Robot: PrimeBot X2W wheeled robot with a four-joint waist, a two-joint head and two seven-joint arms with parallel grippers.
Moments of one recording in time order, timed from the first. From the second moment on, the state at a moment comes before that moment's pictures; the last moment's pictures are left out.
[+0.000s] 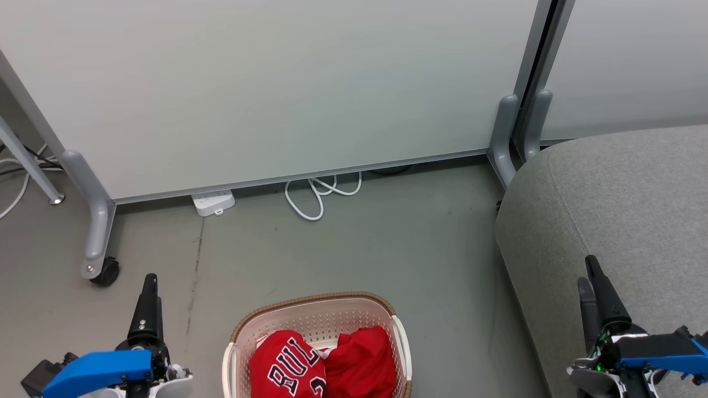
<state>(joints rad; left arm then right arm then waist) -0.06 0.04 0.12 0.27 -1.46 -0.13 0.05 -0.09 -0.04 -0.10 0.28 1.46 0.13 0.05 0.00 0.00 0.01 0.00</state>
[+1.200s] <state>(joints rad) -0.08 0.04 0.00 0.21 -0.77 -0.07 -0.08 -0.09 -0.04 0.00 0.24 0.83 0.13 -0.08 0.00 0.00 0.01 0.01</state>
